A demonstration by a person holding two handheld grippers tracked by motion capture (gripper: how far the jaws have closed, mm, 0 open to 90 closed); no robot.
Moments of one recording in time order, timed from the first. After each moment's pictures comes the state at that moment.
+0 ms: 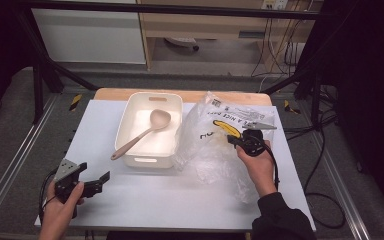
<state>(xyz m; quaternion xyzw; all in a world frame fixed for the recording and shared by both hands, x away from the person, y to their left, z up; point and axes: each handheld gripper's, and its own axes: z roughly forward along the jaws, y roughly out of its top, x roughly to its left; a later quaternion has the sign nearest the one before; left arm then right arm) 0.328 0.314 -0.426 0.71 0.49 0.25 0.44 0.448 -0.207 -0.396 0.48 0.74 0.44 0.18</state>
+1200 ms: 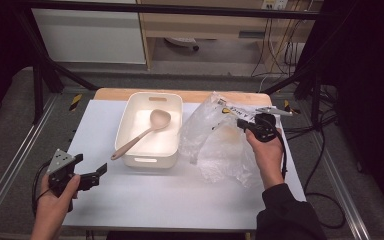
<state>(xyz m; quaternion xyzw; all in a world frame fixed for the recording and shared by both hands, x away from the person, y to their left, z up) 0.331 0.309 -0.379 0.71 0.48 0.27 0.44 0.460 -0.225 -0.347 0.52 0.69 0.47 0.20</state>
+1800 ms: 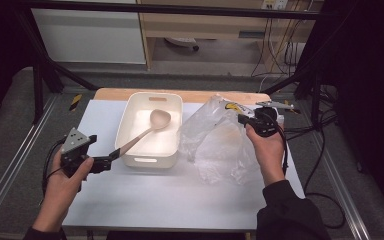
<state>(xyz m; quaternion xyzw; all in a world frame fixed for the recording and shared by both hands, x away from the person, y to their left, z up) 0.362 0.271 -0.338 0.74 0.41 0.27 0.45 0.456 -0.217 -0.321 0.53 0.69 0.45 0.21</state>
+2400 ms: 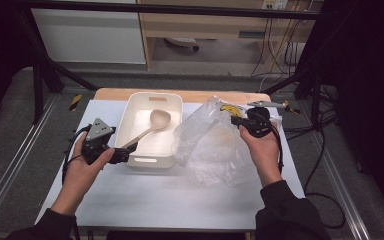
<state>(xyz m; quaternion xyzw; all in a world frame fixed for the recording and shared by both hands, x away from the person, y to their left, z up) 0.392 0.235 -0.332 0.78 0.38 0.25 0.44 0.454 -0.199 -0.317 0.50 0.71 0.45 0.20</state>
